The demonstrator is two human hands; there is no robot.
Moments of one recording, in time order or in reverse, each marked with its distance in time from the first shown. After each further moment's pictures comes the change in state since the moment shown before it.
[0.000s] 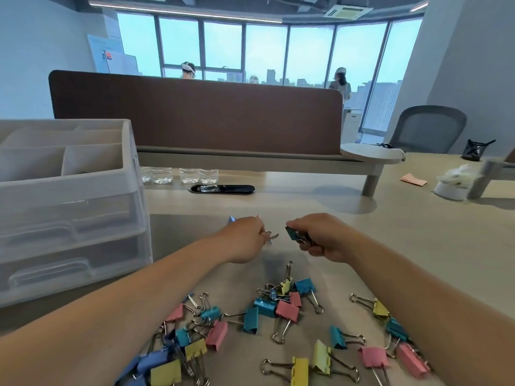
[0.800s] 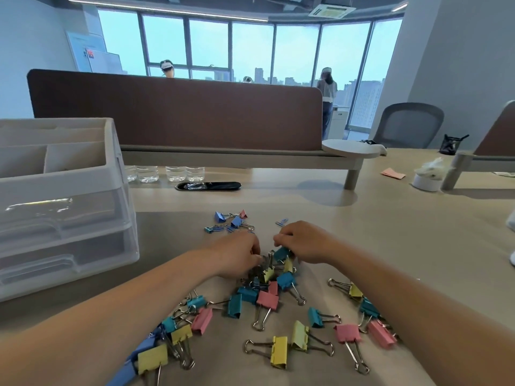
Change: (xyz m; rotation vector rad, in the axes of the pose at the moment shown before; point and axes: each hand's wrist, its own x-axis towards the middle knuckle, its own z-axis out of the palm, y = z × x) left_hand -0.028 0.016 0.022 0.182 -0.106 0.107; right_hand -0.024 0.018 0.001 -0.804 -0.019 -0.312
